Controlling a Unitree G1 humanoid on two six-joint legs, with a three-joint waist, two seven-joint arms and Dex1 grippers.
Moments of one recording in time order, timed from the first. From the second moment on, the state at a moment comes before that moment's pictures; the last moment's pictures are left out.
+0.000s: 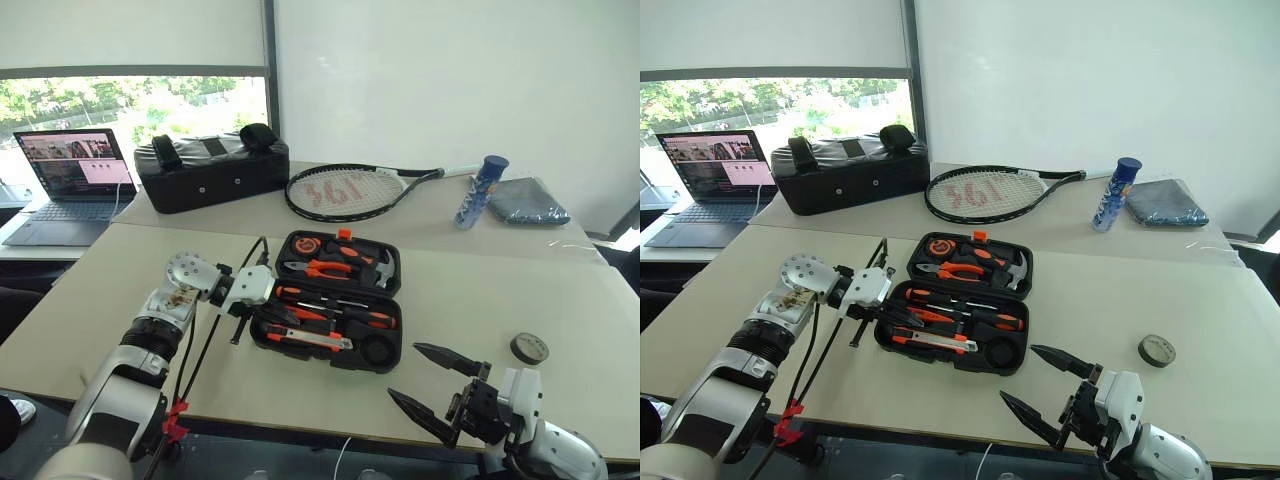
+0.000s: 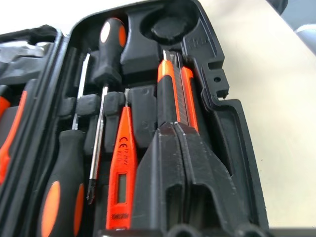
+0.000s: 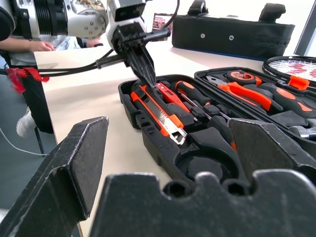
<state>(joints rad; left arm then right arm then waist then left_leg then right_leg) -0.84 0.56 -0.29 0.69 -0.14 -0.37 -1.58 0.35 -0.49 -0.10 -0.46 0.49 -0.11 0.89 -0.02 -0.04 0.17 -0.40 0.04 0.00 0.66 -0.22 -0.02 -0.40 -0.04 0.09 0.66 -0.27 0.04</state>
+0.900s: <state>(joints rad) -0.76 0.53 -0.31 0.62 -0.04 -0.20 -1.44 0.34 -0.49 -0.10 -0.46 0.49 -0.11 0.89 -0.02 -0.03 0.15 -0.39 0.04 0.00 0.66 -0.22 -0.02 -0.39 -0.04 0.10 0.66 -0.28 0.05</state>
